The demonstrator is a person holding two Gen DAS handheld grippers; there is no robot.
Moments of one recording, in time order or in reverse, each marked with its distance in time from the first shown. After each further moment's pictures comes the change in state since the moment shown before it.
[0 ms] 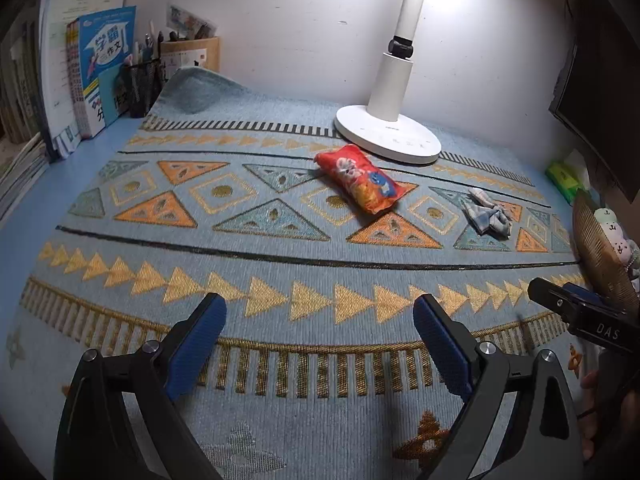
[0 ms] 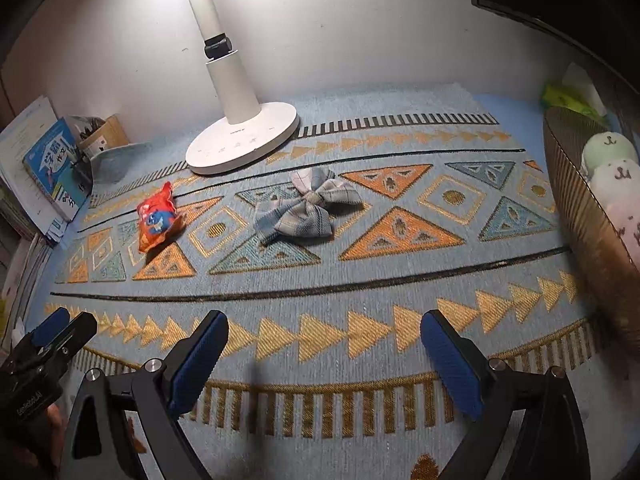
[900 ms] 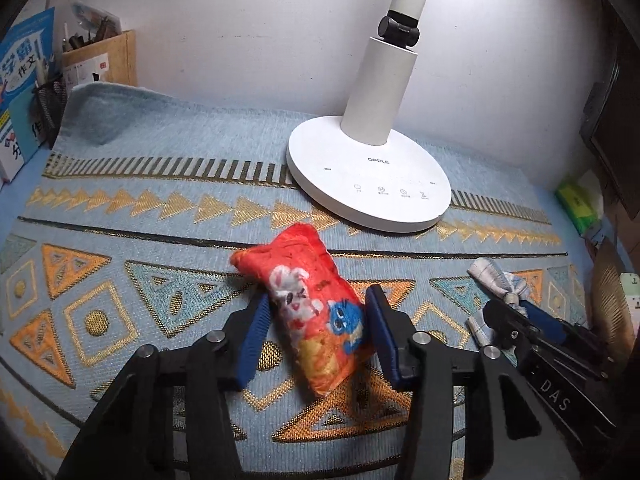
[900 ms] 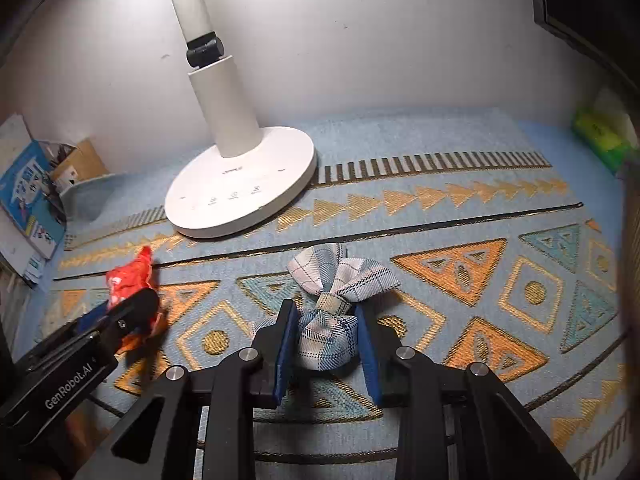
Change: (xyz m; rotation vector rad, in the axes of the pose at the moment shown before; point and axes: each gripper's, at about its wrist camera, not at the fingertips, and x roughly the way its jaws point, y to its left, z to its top) left arm 0.105 -0.028 0.087 -0.017 0.057 -0.087; right arm 0.061 0.028 0.059 0.008 -0.057 0.006
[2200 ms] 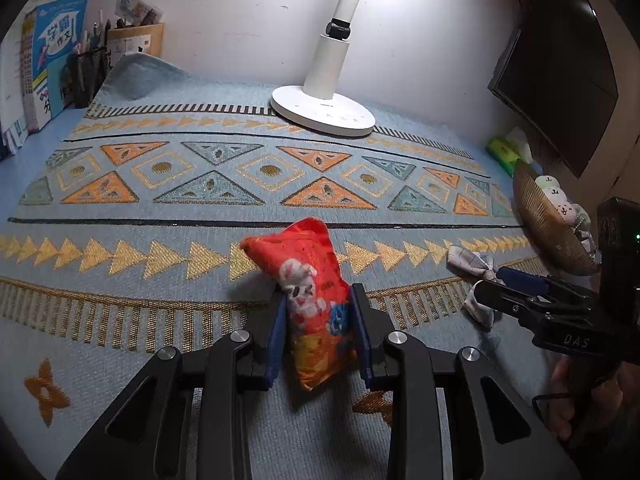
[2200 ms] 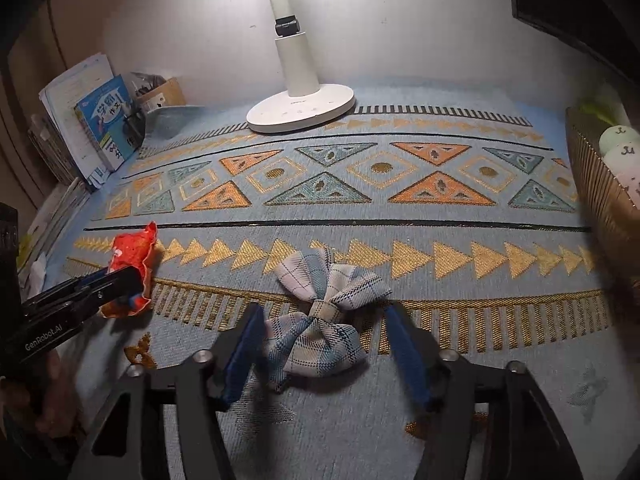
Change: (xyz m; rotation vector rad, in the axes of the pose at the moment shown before) left arm -0.108 0.020 -0.107 0.076 0.004 -0.143; right arm -0.085 -0.016 -0.106 -0.166 0.044 0.076
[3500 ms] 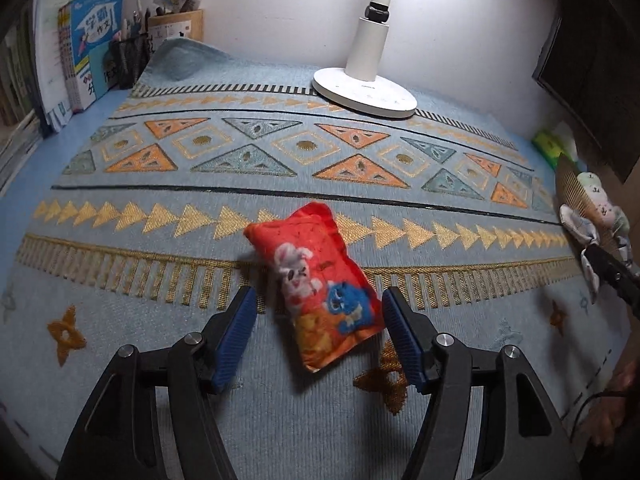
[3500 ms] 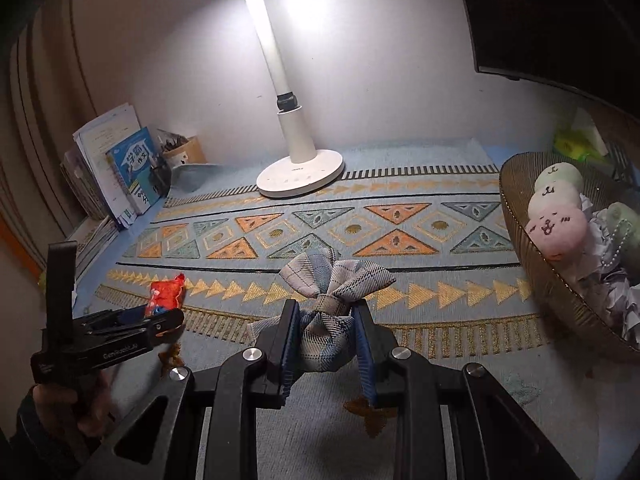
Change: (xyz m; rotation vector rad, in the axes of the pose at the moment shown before) left arm 0.000 -0.023 -0.008 -0.041 0.061 0.198; right arm -0.077 -0.041 -0.004 0.025 -0.184 0.081
